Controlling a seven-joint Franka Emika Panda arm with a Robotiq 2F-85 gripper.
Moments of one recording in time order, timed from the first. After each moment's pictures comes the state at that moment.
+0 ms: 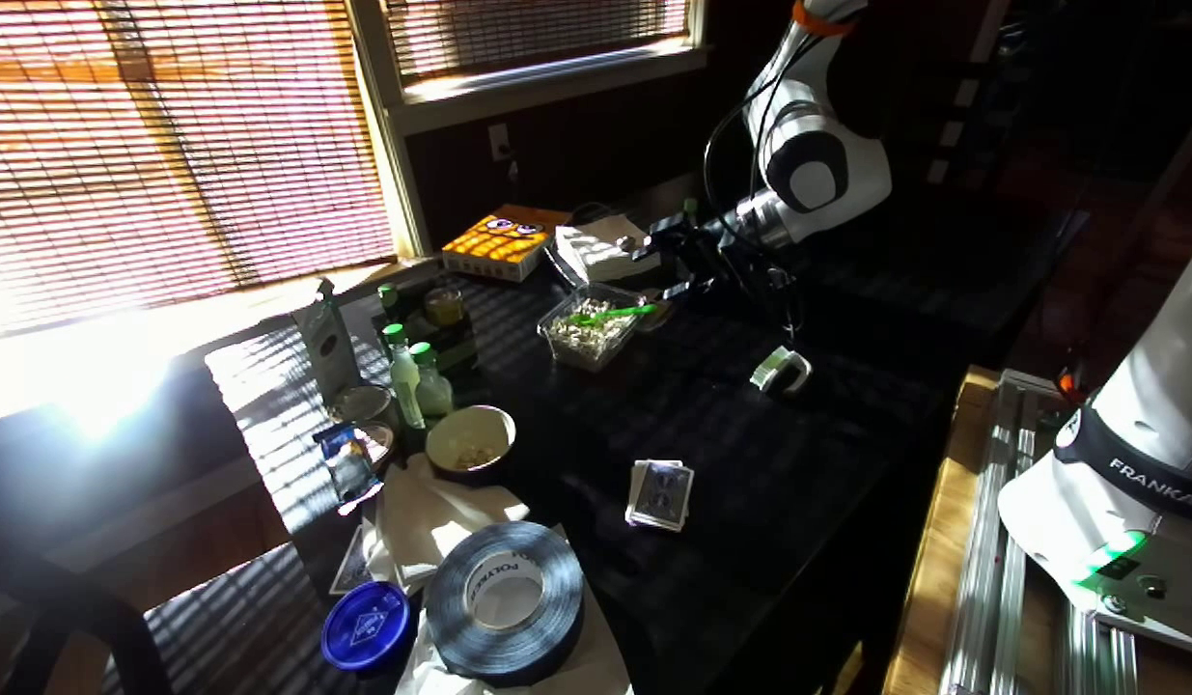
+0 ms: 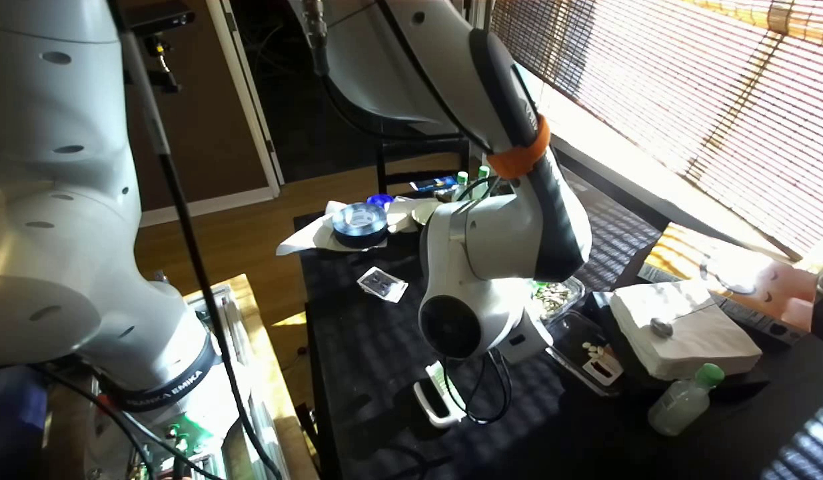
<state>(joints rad) -0.14 0.40 -0.26 -2.38 2.11 2.31 -1.33</state>
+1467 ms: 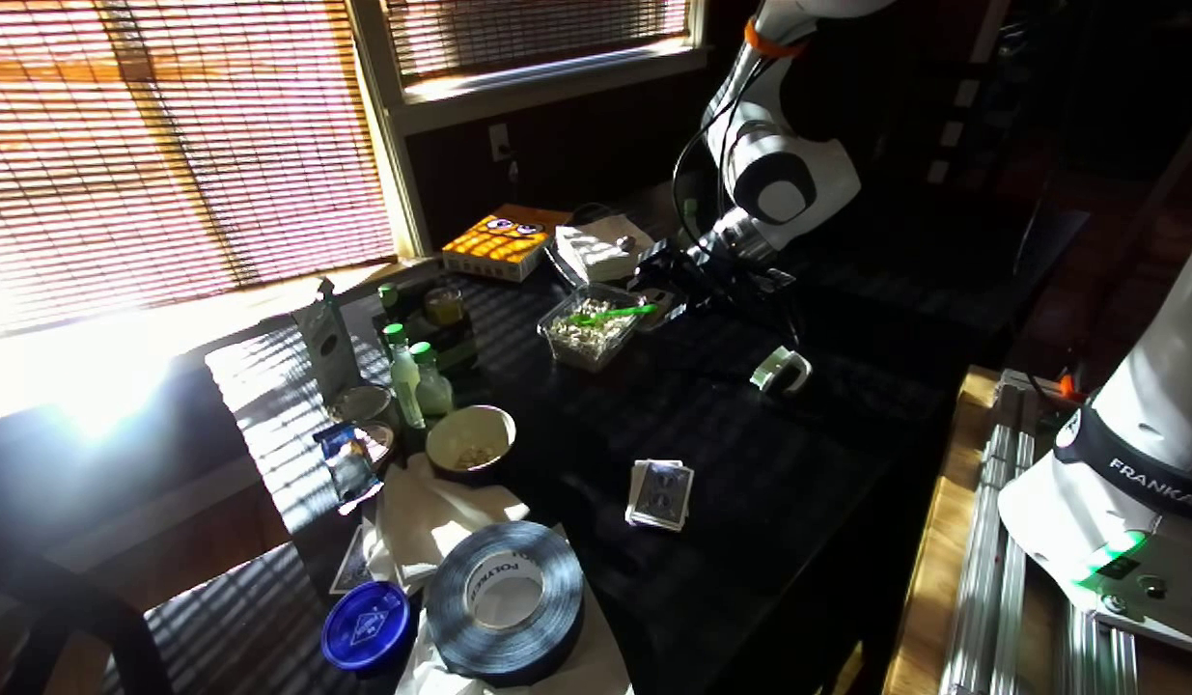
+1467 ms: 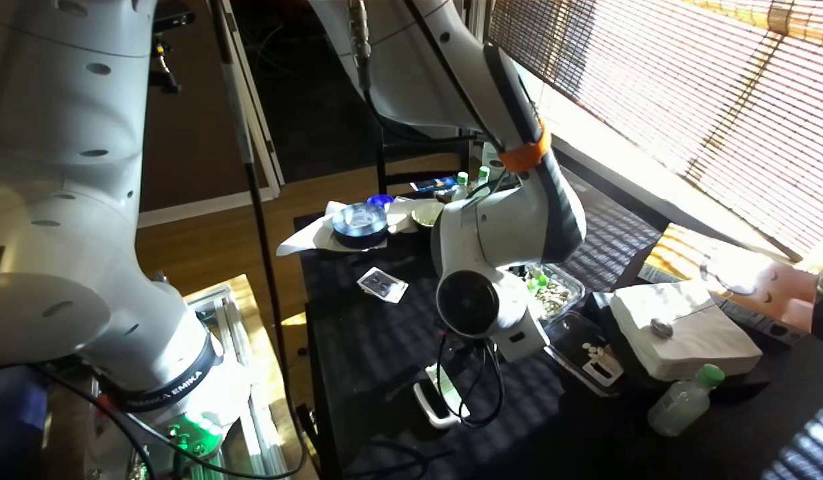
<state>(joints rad) -0.08 0.49 -0.24 -2.29 2.05 2.49 -1.19</state>
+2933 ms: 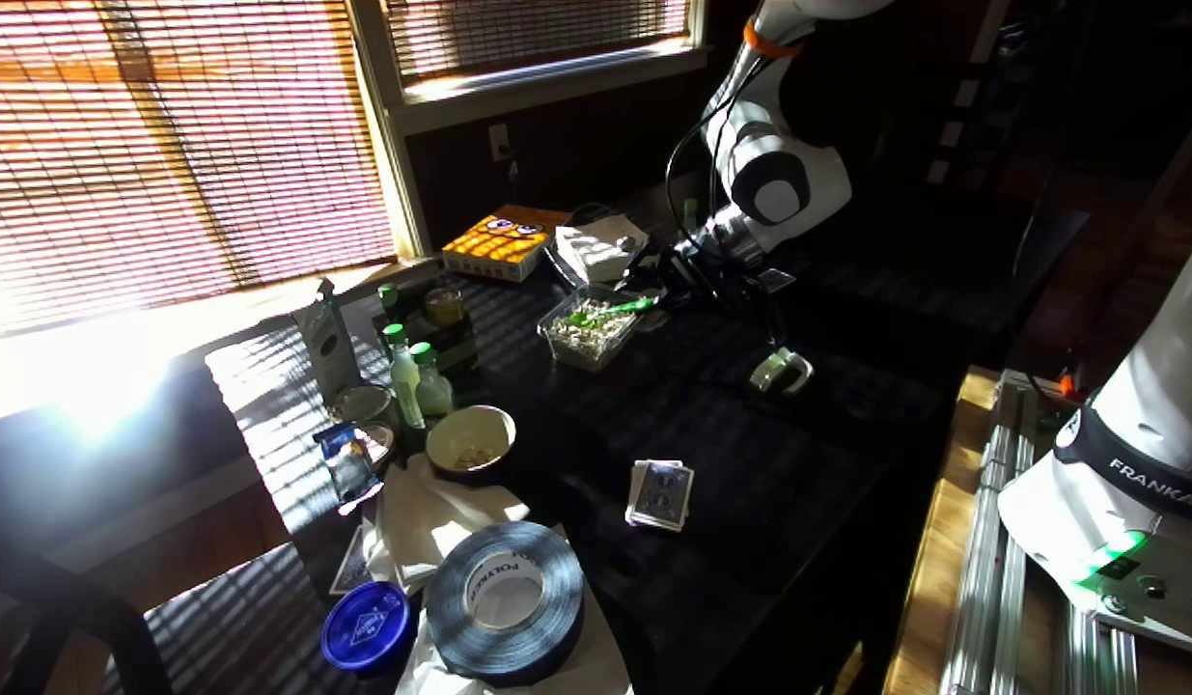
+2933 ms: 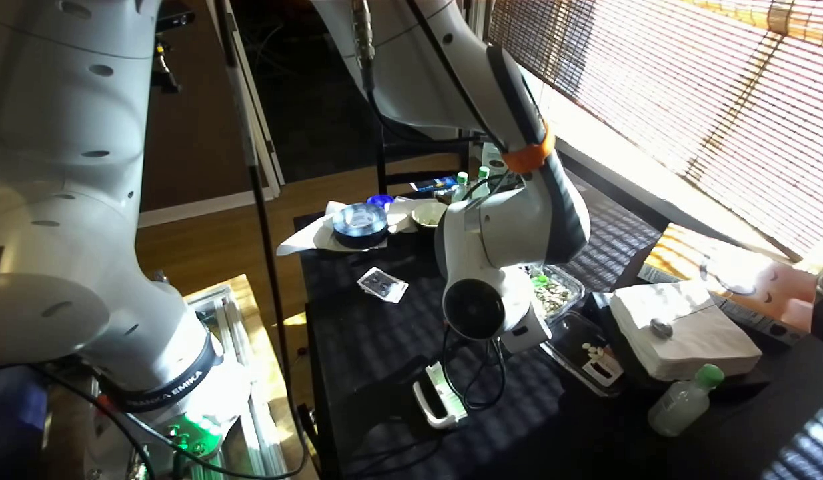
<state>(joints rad) -0.09 0.50 -0.24 -2.27 2.07 2.38 -1.15</state>
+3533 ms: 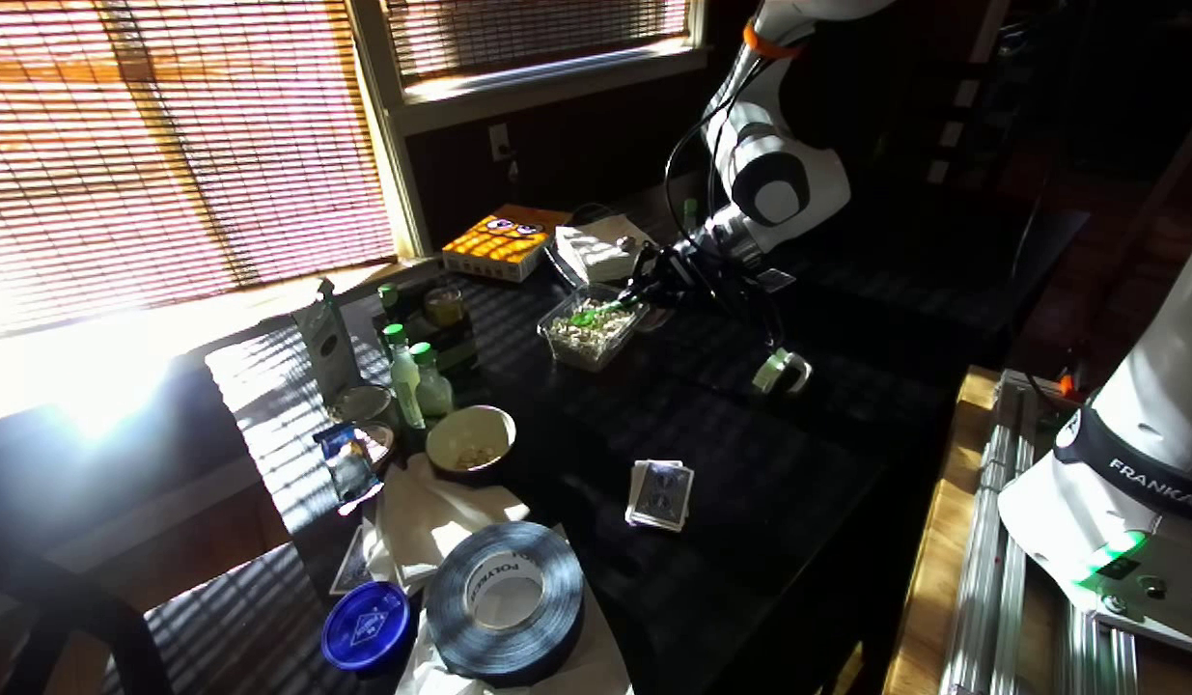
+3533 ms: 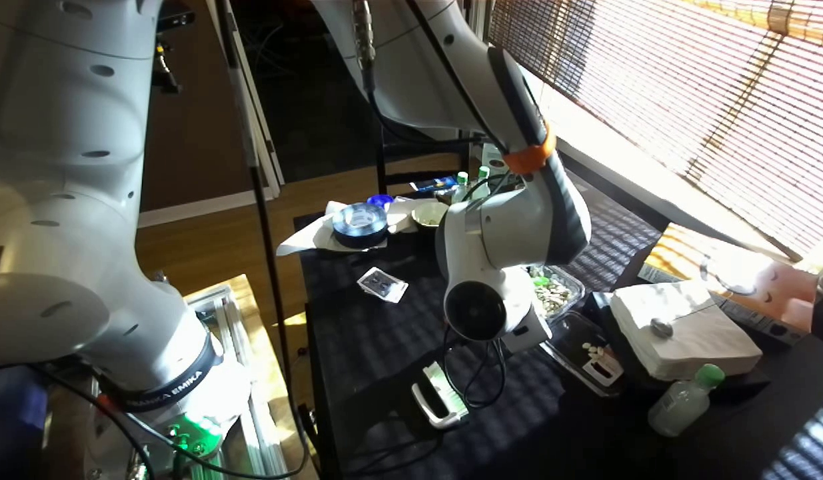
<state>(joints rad) -0.09 0.50 -0.24 -2.27 2.07 2.36 -1.14</state>
